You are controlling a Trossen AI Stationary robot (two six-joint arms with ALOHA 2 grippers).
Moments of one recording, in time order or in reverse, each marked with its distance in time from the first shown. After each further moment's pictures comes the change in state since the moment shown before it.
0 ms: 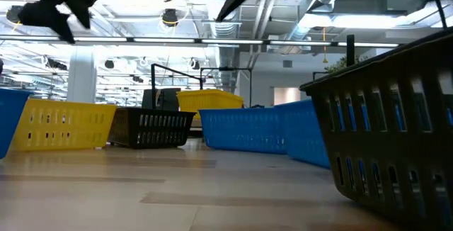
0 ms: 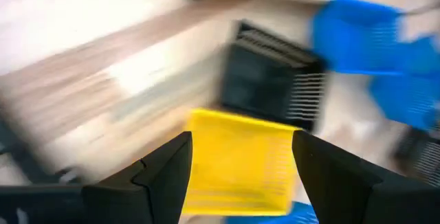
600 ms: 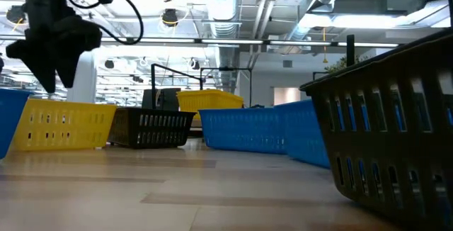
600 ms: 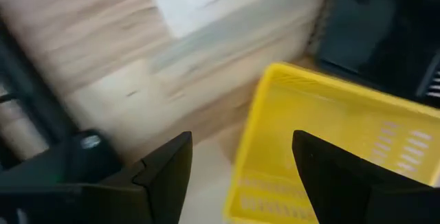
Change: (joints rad) left arm -0.165 0.165 -0.266 0.128 -0.060 -0.163; right arm 0.228 0.001 0.000 -0.221 0.102 0.064
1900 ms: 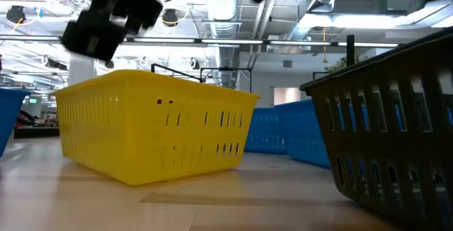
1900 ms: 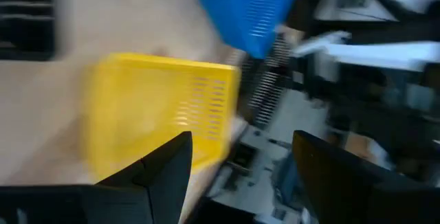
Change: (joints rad) left arm -0.275 0.316 0.007 1.095 0.333 -0.379; right arm -0.015 0.014 -0.025 0.109 -0.057 -0.319
